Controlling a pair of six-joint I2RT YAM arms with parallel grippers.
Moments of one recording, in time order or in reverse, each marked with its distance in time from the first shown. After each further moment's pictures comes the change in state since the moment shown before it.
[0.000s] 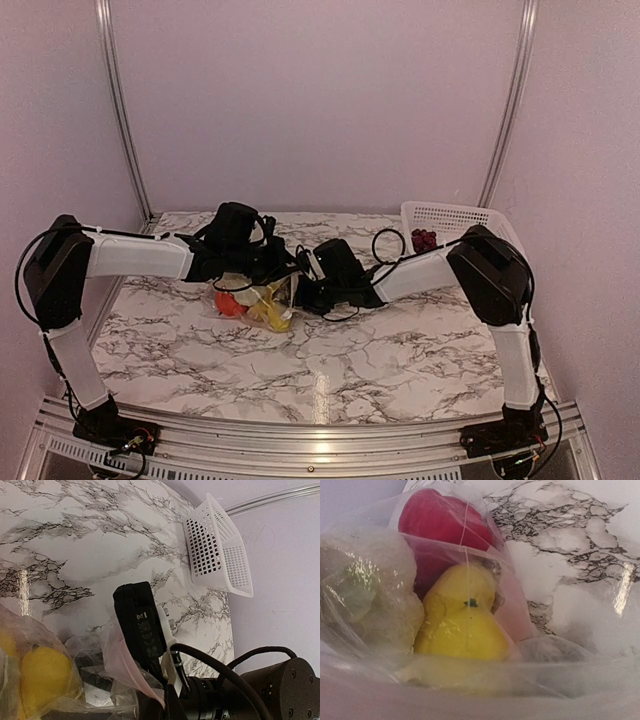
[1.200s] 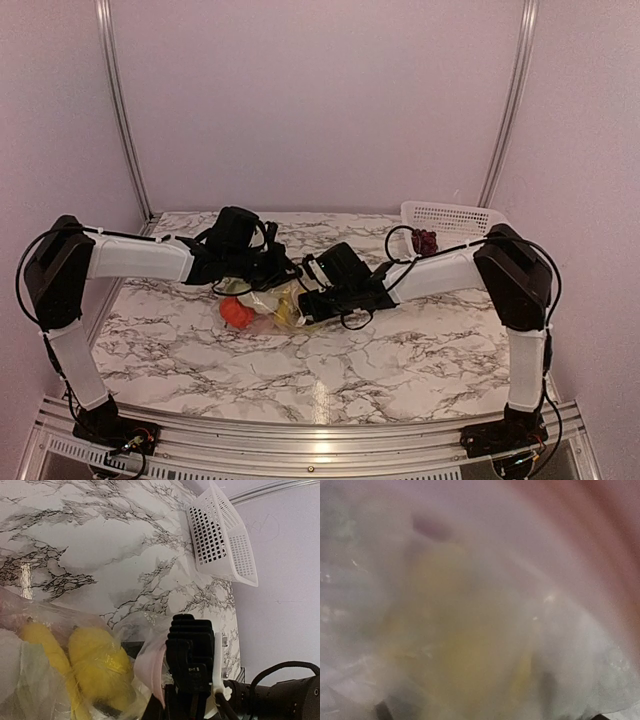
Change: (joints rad) left arm 0.002 0.001 -0.015 -0.018 0.021 0.029; right arm 0.041 -0.153 -0.079 -0.262 0.278 -0.417
